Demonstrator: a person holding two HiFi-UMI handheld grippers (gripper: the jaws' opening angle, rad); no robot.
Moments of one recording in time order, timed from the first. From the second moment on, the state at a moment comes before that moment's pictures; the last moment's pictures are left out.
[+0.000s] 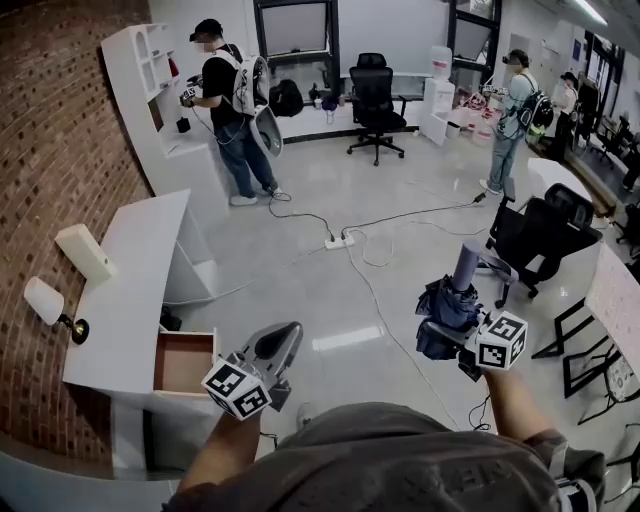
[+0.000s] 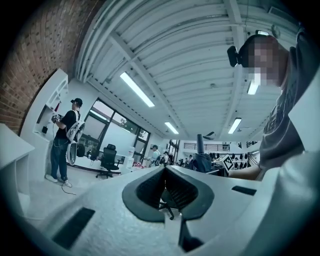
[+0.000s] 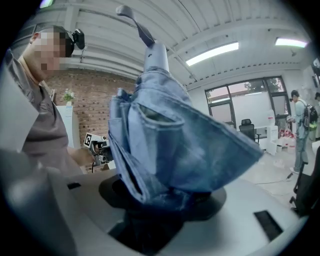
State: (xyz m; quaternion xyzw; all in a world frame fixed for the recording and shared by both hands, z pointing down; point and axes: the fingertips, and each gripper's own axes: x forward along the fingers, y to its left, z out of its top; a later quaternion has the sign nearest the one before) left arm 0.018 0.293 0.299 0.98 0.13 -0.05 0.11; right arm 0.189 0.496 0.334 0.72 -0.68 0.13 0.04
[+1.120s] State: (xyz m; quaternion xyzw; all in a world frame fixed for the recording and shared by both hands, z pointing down) left arm 0.190 0.007 0.314 0.99 0.10 -0.02 0.11; right arm 0.366 0.202 0.355 0.70 -0.70 0.15 0.01
